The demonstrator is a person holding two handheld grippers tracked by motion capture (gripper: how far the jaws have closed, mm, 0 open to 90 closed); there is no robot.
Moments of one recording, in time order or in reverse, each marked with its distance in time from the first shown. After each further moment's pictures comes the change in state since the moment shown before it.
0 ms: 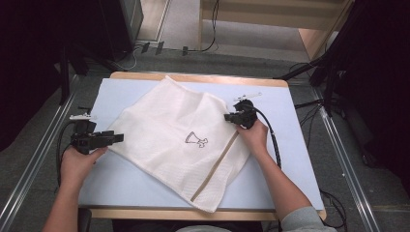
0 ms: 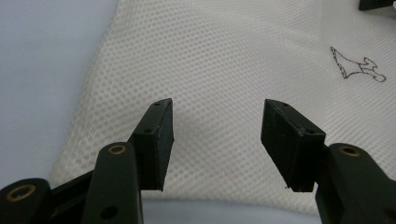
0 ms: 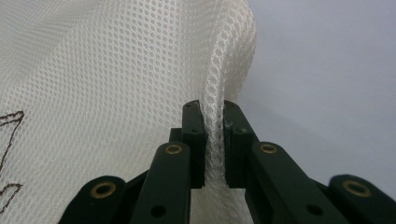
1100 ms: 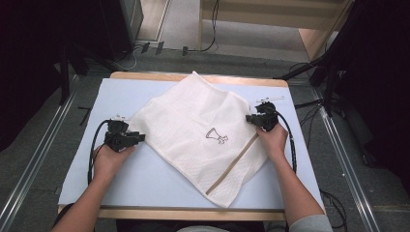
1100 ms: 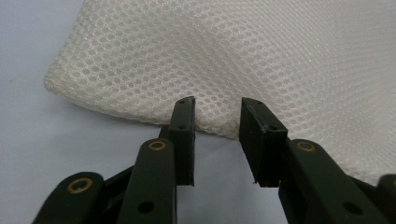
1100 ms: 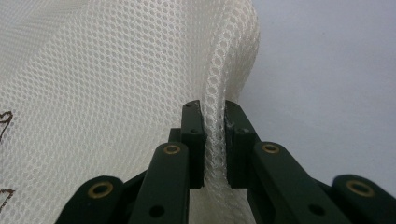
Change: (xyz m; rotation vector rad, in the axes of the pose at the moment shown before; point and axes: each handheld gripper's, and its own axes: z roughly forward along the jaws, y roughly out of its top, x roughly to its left) left arm -0.039 0.003 0.072 0.059 0.126 0.094; right arm -0.046 -0.027 -0.034 -0.007 -0.135 0.108
